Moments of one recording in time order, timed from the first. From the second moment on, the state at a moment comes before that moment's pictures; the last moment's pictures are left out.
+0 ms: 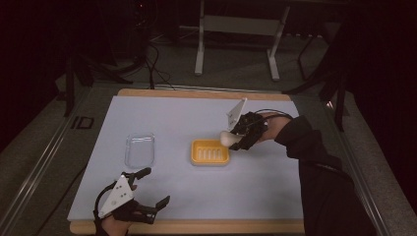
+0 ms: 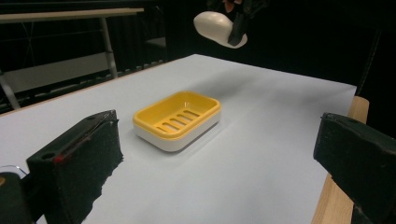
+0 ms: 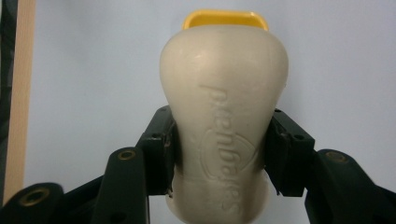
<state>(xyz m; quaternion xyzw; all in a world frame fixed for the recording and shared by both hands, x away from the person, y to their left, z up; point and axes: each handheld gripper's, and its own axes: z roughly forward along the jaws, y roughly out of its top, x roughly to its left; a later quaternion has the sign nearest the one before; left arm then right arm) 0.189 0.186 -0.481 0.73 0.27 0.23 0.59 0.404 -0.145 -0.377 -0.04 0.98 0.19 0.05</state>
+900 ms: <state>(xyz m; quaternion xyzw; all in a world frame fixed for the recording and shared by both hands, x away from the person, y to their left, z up) 0.188 0.186 -0.479 0.72 0.27 0.23 0.59 0.410 -0.103 -0.399 -0.07 0.97 0.22 0.05</state>
